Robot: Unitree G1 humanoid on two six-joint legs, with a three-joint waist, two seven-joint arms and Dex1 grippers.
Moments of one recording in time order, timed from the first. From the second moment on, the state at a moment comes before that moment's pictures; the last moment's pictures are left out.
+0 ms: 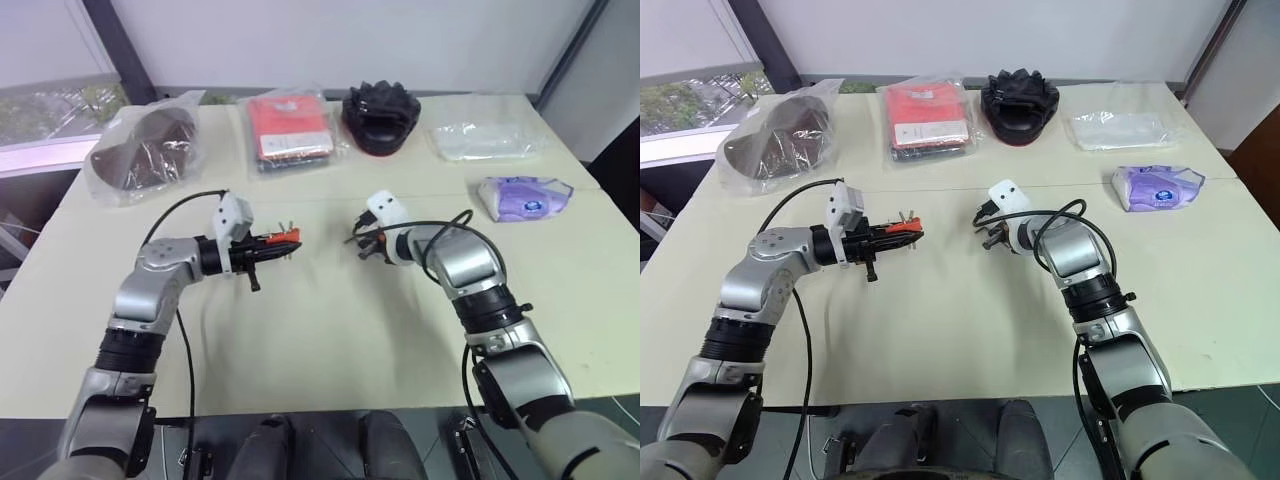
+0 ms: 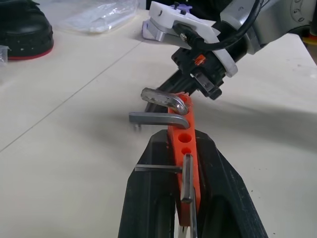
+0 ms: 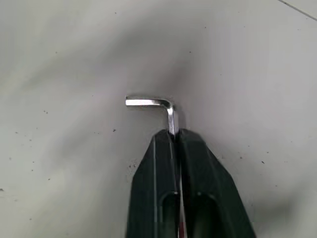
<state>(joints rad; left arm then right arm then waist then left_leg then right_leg) -0.52 0.49 -0.03 0.10 -0.38 0.34 -1.10 -0.79 -0.34 0.20 0.21 0.01 1.03 0.62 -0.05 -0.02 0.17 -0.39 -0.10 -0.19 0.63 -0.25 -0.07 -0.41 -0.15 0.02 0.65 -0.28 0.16</state>
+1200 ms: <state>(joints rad) -0.91 0.38 0.00 0.47 -0.45 0.35 -1.23 -0.74 -0.07 -0.12 -0.04 0.56 0.49 0.58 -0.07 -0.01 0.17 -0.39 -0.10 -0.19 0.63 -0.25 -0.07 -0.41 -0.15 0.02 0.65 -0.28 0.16</state>
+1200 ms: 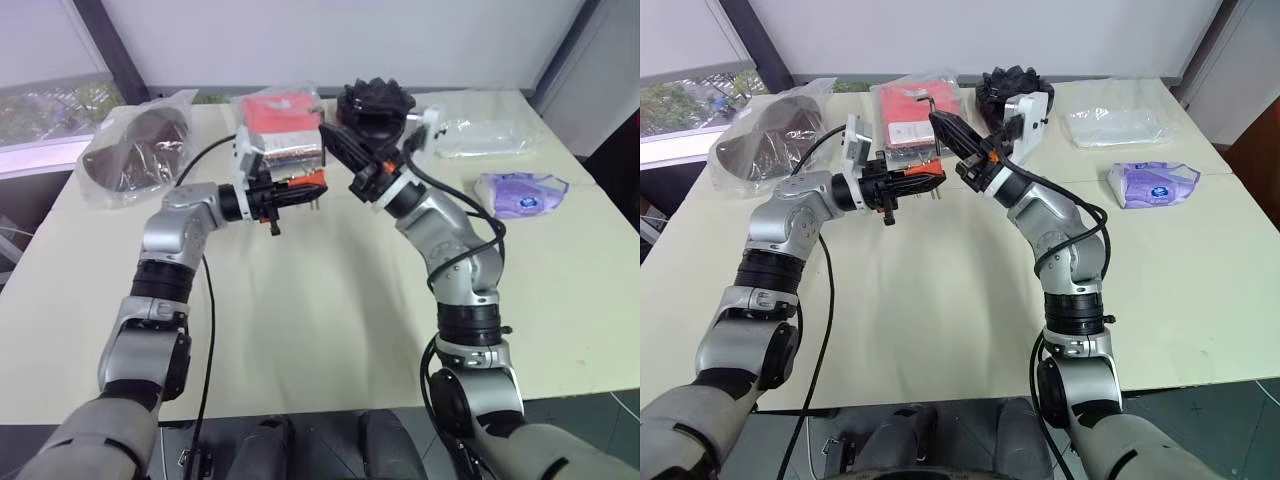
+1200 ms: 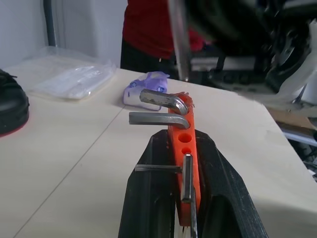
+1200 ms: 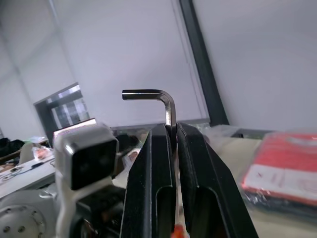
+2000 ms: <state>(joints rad) -0.90 0.37 0.03 0.43 -0.49 0.41 -1.19 -0.74 -0.06 -0.09 -0.04 0.57 0.45 0.56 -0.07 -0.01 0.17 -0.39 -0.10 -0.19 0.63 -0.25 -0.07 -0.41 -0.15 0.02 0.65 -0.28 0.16</state>
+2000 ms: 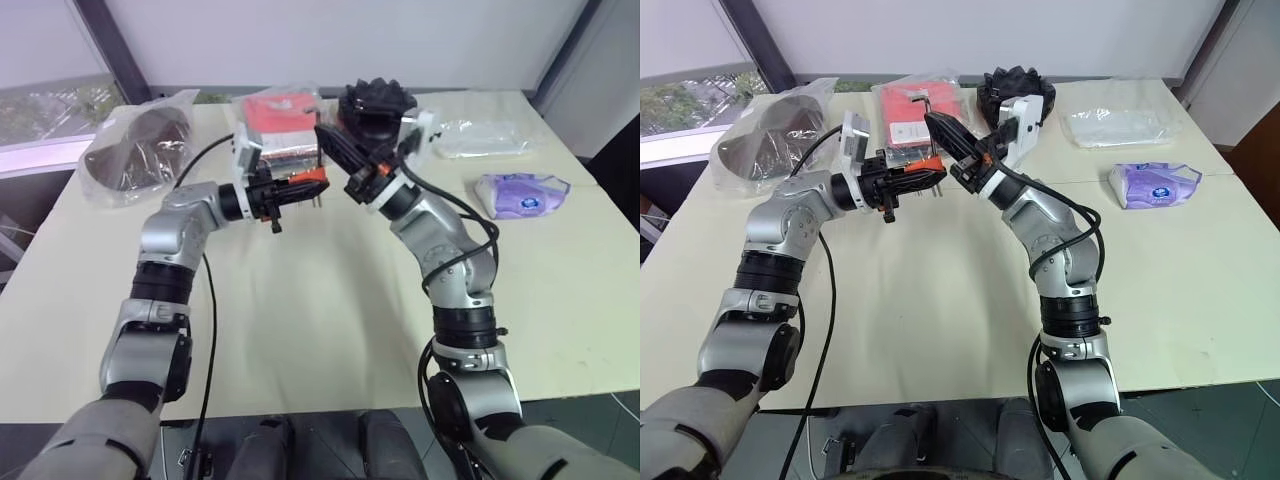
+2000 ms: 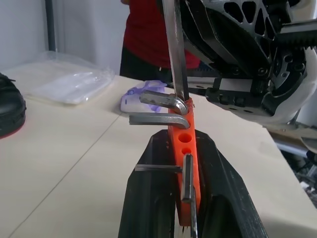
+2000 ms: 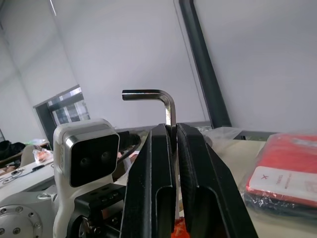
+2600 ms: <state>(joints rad) -0.90 0.39 0.02 0.43 -0.46 0.40 -1.20 -0.72 -0.13 -0.06 -0.03 0.57 0.44 0.62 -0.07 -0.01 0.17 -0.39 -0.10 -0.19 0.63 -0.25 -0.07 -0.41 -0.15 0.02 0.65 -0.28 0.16</state>
